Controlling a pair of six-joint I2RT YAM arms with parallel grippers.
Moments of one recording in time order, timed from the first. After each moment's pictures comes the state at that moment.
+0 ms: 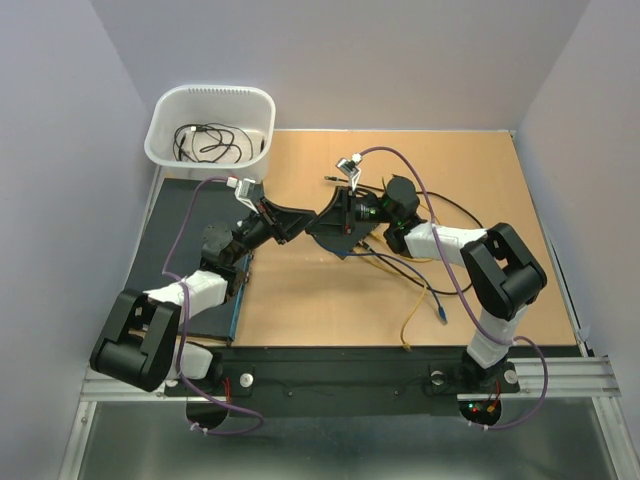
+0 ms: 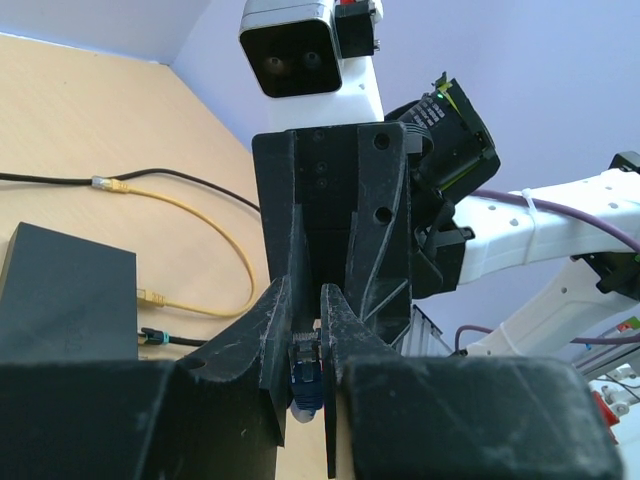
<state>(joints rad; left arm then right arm) -0.36 1.32 0.45 1.17 0.62 -0.93 0.58 1.80 1.00 1.01 -1.00 1.01</state>
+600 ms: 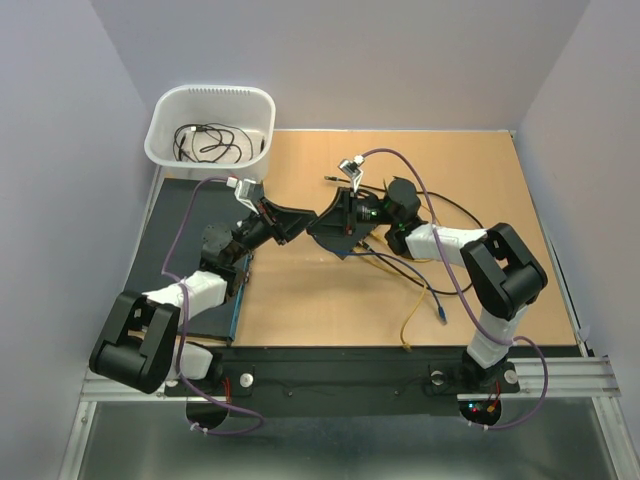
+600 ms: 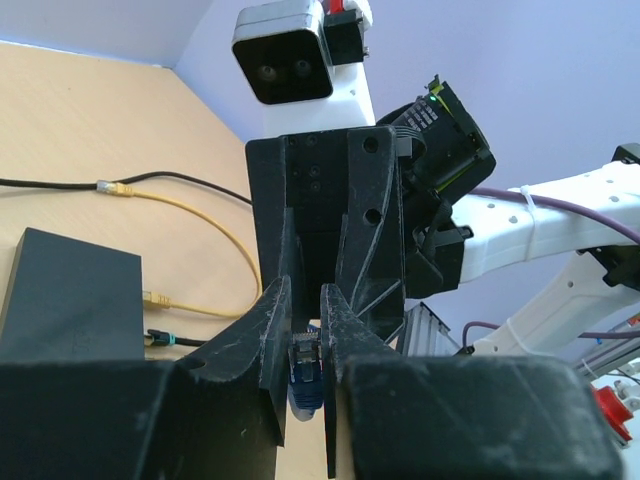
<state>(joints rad) -0.36 1.31 0.45 1.17 0.62 -0.91 0.57 1.80 0.99 1.02 -0.98 0.99</state>
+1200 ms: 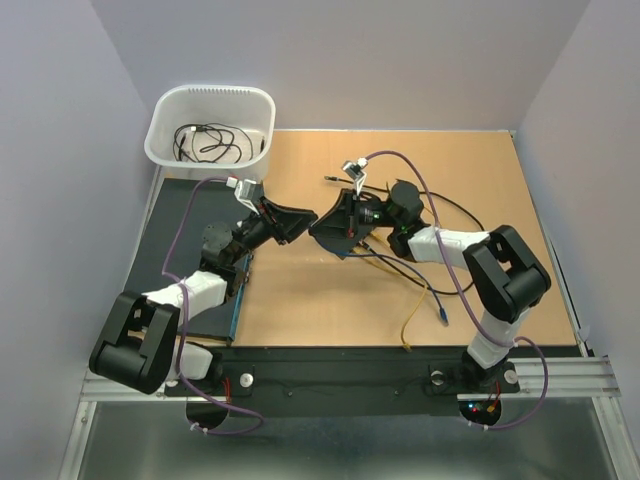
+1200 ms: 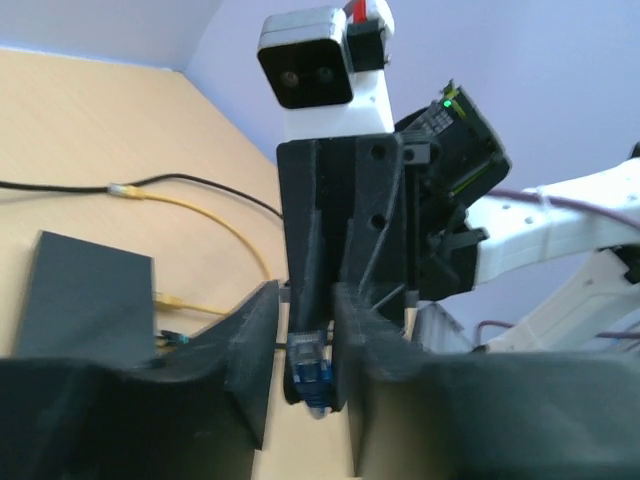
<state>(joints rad) -0.37 1.30 0.45 1.15 0.61 -0.89 0.56 1.78 0.96 1.04 -0.97 0.96</state>
